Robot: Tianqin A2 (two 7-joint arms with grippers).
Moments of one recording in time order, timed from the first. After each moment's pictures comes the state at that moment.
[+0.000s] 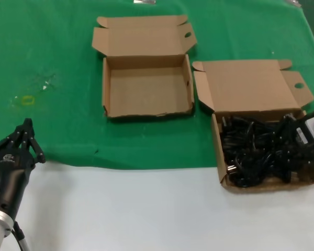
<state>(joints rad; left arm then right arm) 0.00 -0.30 1.60 -1.60 -1.80 0.00 0.00 1.06 0.70 -2.21 0.96 1.29 -1.31 -0.49</state>
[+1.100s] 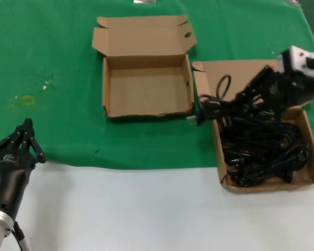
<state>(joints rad) 0.00 -0.30 1.60 -1.60 -1.80 0.00 0.00 1.16 0.65 -2.13 1.06 1.38 -1.37 -0.04</state>
